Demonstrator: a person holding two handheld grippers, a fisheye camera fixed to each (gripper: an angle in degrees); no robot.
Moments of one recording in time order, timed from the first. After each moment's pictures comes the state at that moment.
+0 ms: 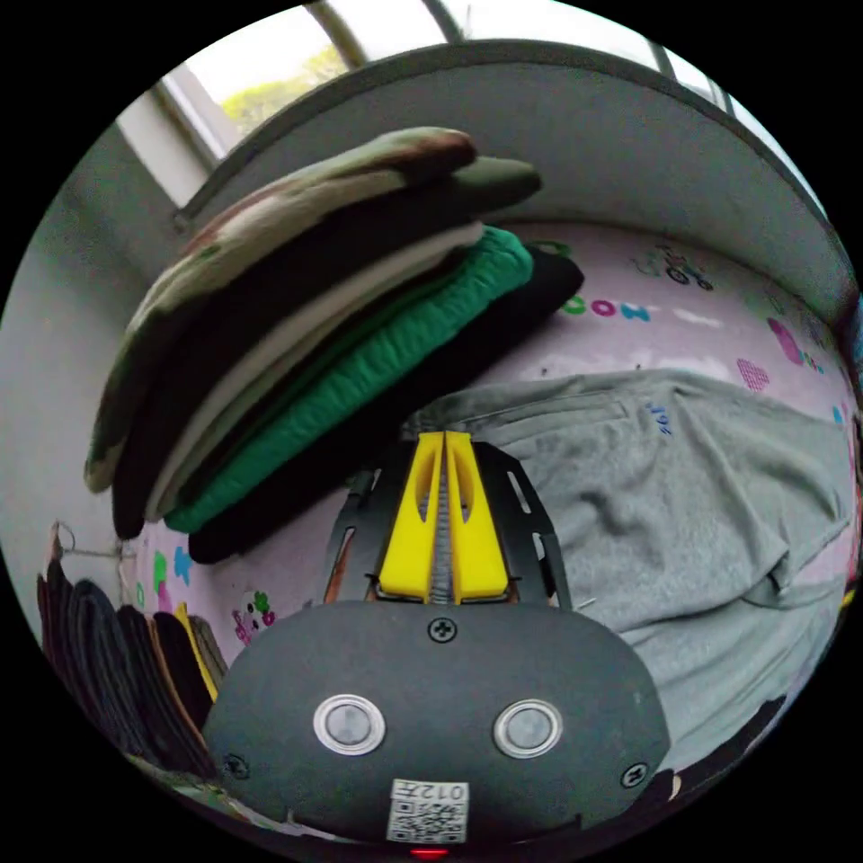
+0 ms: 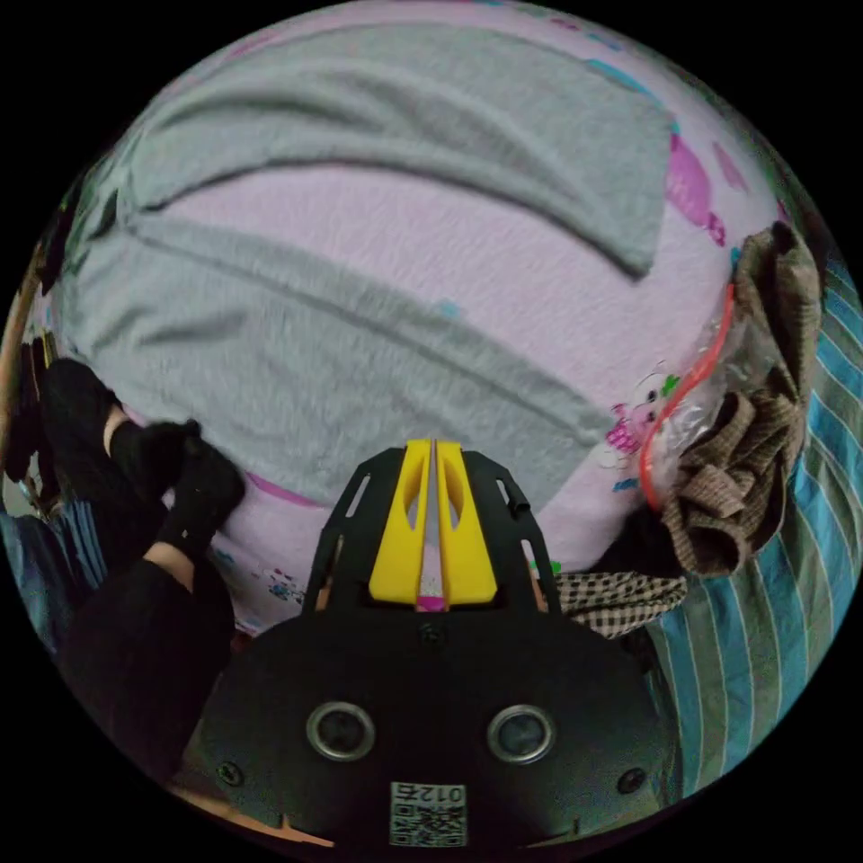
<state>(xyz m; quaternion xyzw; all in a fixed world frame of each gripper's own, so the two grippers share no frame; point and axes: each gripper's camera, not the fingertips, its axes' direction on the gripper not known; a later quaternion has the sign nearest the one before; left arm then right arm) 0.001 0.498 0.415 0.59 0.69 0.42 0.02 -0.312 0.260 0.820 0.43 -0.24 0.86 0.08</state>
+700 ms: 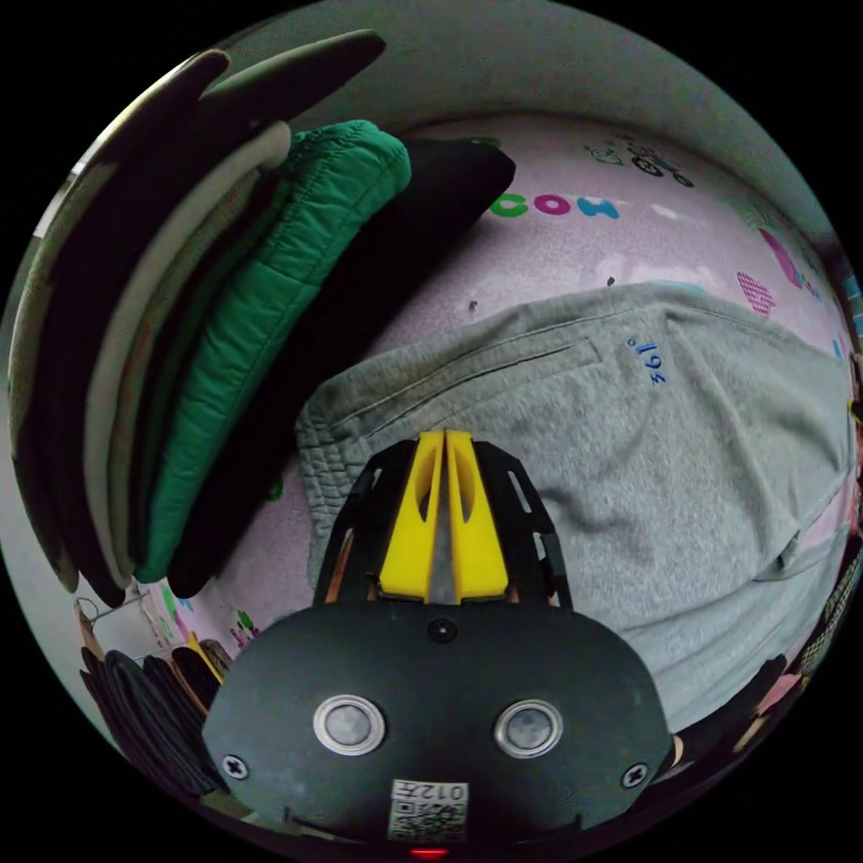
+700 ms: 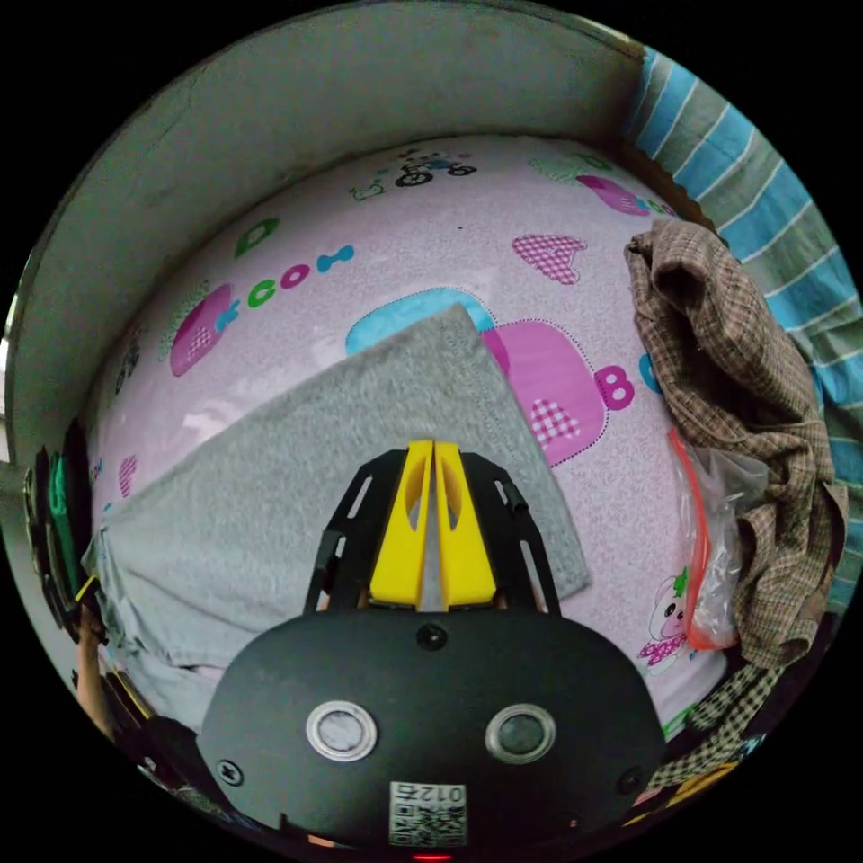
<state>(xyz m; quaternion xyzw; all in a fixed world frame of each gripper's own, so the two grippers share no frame) -0.022 0.561 0.391 0.64 0.56 0.53 0.03 -0.416 0.328 0.895 0.41 -0.08 0.84 -0.34</state>
